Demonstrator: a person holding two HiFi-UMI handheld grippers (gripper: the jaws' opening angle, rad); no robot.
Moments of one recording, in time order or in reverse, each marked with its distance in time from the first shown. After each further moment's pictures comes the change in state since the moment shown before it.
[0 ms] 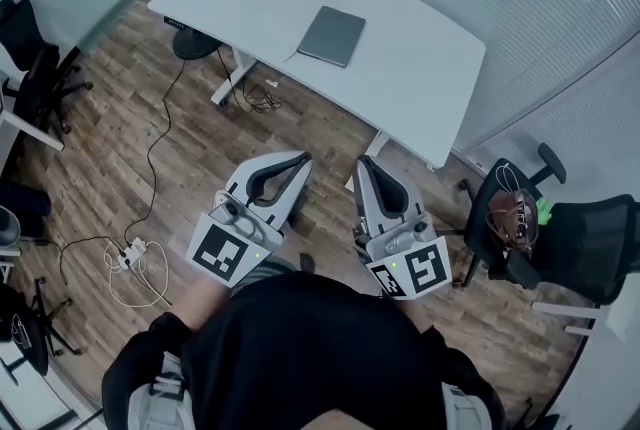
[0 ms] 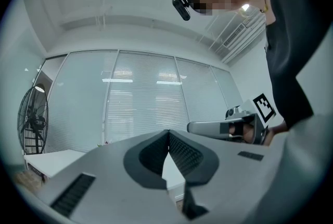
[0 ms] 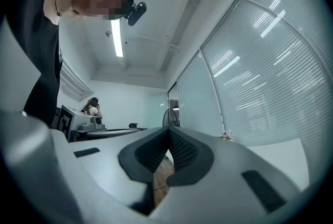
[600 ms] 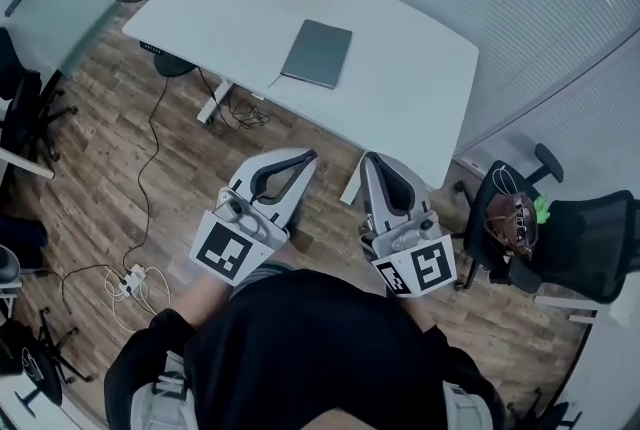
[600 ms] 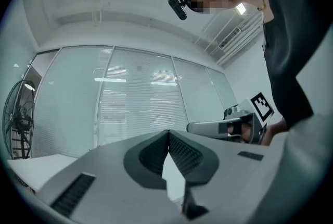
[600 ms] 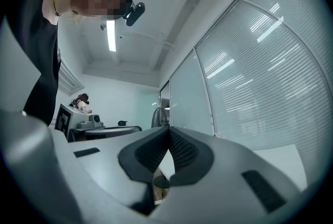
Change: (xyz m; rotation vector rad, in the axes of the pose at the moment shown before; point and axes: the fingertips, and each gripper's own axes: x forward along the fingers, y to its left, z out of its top) left arm 0.066 0.050 -0.019 0.006 -0.026 -0.083; right arm 0.048 -0.067 -0.015 -0.026 0.002 -0.095
